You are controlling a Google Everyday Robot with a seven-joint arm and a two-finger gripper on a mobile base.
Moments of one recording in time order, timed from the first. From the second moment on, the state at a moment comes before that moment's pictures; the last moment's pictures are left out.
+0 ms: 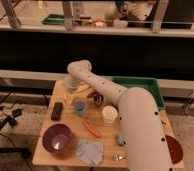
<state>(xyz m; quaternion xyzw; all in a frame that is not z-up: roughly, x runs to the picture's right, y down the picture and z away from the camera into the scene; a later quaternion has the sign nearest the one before) -0.187 0.022 0.899 -0.25 -0.28 -0.11 0.92</state>
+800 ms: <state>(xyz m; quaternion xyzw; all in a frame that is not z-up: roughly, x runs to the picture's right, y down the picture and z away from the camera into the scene) -0.186 0.021 0.896 -0.24 -0.28 -0.12 0.92</state>
